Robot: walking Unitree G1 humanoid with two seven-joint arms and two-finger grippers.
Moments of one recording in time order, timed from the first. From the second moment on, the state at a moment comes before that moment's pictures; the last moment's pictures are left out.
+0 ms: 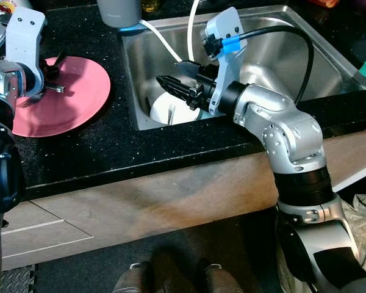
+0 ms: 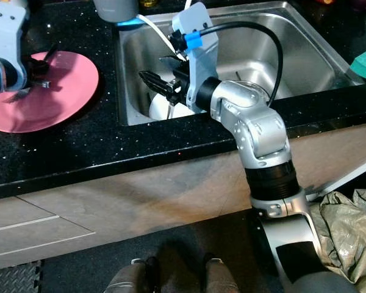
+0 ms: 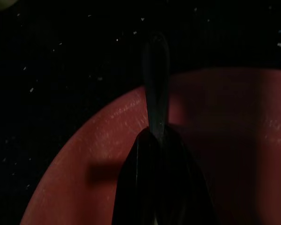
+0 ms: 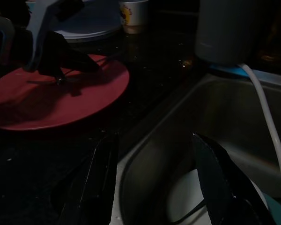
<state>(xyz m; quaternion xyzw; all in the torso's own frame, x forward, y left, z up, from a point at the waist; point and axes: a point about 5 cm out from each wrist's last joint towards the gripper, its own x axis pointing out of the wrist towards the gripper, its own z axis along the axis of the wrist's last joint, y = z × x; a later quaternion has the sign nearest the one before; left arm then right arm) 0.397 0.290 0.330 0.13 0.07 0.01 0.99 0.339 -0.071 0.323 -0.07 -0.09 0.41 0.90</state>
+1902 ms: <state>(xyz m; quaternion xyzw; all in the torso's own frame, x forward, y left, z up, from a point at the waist) 0.389 0.109 0.344 0.12 -0.15 -0.35 0.92 0.342 -0.092 0.317 -0.09 -0.11 0.34 0.93</state>
